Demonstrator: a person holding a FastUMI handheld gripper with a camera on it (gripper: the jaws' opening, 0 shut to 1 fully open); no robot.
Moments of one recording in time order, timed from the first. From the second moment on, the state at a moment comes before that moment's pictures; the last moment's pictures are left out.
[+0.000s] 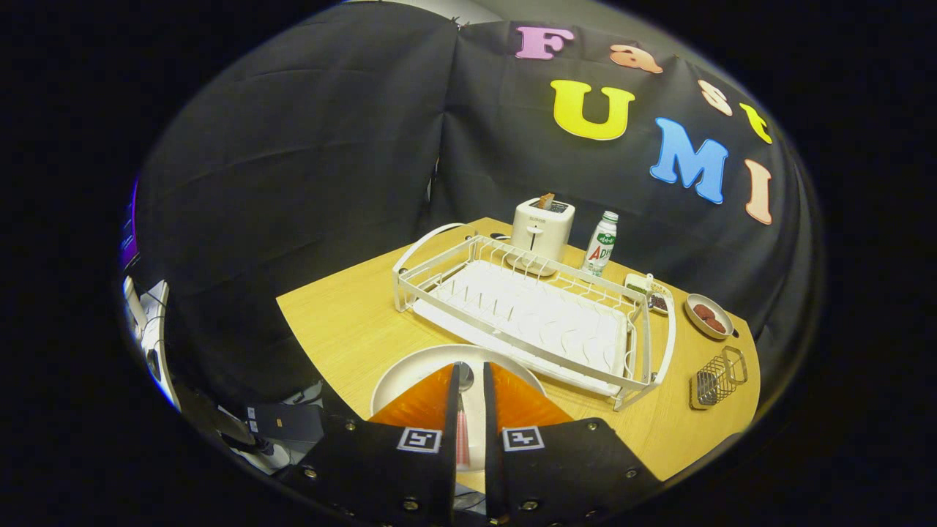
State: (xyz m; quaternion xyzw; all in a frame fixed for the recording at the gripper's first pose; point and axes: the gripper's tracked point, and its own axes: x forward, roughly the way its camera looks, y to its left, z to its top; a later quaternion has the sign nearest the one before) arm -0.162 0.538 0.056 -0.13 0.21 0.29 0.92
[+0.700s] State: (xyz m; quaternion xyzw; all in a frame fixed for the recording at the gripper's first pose) arm -0.097 0.463 0.217 -0.08 0.07 0.19 0.98
